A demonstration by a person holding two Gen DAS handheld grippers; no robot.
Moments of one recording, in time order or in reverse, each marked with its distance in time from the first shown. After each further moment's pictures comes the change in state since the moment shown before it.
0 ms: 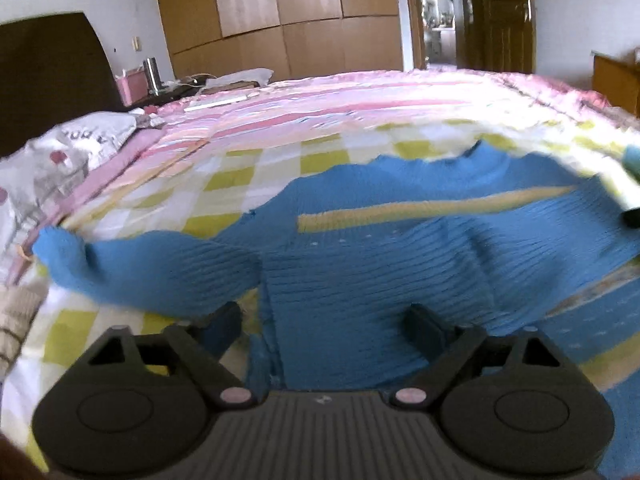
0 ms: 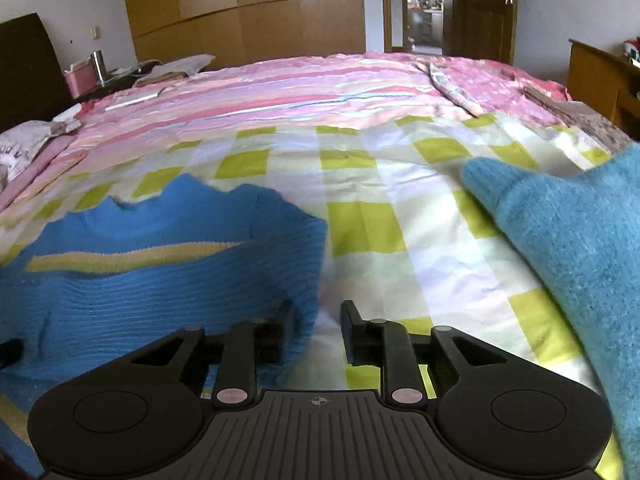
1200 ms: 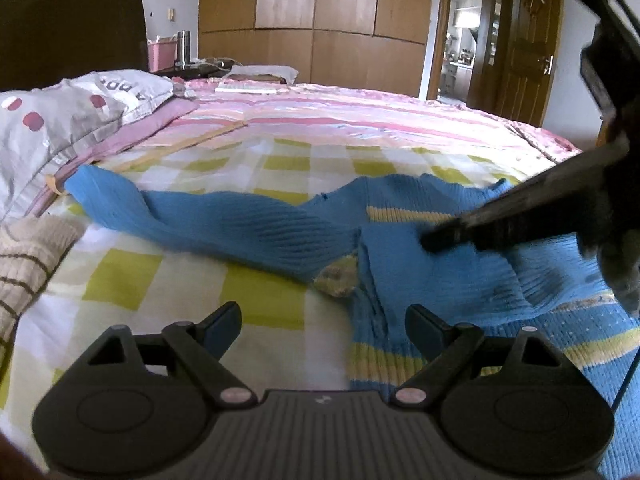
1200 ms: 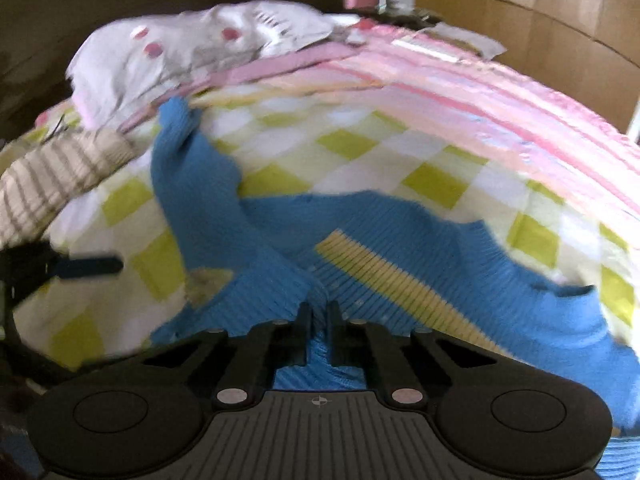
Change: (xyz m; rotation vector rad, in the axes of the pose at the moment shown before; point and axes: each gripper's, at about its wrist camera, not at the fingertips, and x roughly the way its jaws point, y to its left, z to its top) left arm -0.035 0.075 -0.030 -0.198 -0.020 -0.095; right arm 0.015 0.231 0.024 -0.584 0.102 0.494
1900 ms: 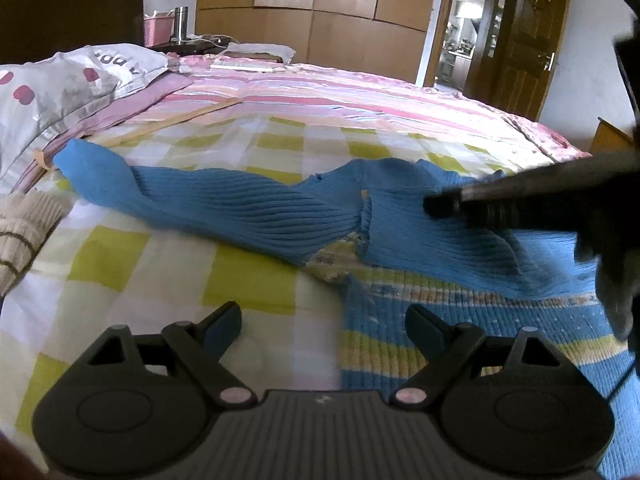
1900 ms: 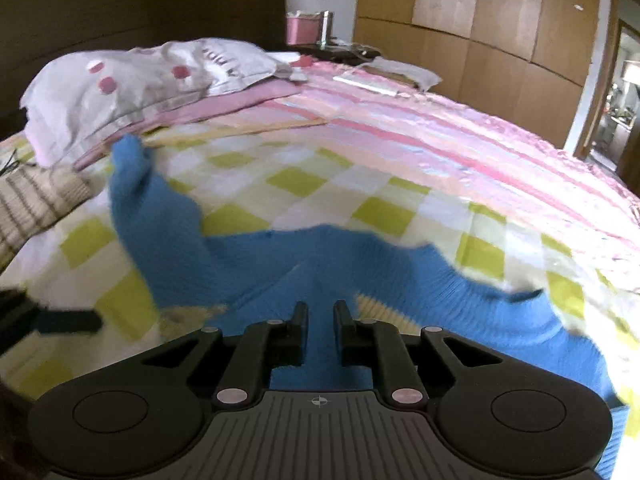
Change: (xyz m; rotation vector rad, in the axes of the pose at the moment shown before) left arm 0.006 0.006 0.001 -0.041 0.059 -0.036; right arm -0.004 0.023 -0.008 0.037 -0.097 -0.176
